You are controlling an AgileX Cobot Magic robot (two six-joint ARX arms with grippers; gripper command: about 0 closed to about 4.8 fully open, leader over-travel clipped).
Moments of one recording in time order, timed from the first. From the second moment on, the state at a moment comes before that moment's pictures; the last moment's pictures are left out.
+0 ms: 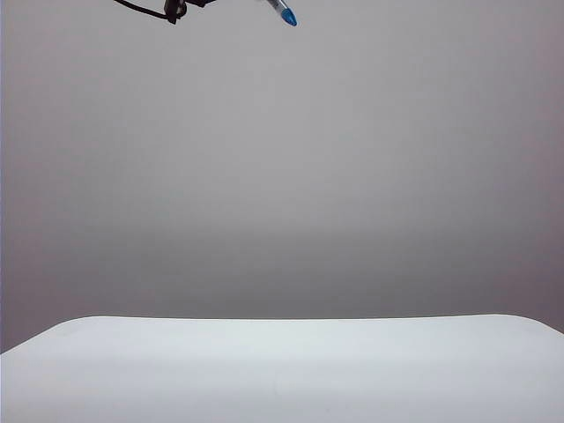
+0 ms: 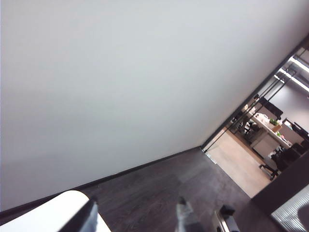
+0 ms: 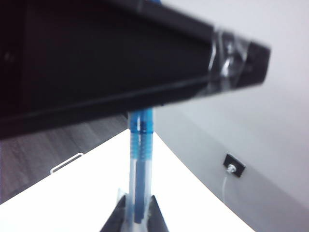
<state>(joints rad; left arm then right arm) -0.50 1.39 1.14 0.34 0.45 -0.59 0.74 1.31 1.18 -0.12 -0.08 -0.07</state>
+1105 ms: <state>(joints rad) -0.50 1.39 1.14 0.35 0.41 -0.48 0.74 1.31 1.18 -0.14 -0.04 -0.08</state>
